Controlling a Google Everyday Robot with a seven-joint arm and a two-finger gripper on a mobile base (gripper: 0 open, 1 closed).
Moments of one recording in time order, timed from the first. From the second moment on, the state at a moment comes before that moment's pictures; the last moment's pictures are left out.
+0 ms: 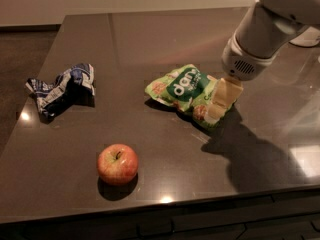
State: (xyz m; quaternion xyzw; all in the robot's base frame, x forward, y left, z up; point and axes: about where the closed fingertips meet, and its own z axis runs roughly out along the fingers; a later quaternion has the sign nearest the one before) arm 0.524 -0.143 0.900 -0.55 0.82 0.00 0.17
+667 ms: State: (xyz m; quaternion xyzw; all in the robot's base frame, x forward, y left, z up) arm 0.527 -0.142 0.881 -0.51 0.85 0.00 0.14
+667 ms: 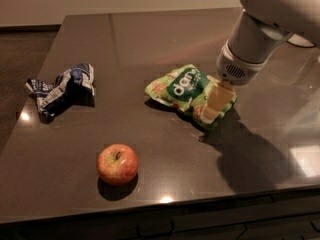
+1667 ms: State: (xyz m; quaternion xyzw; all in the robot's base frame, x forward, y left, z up) arm 0.512 -0.122 0.885 -0.51 0.86 0.02 0.11
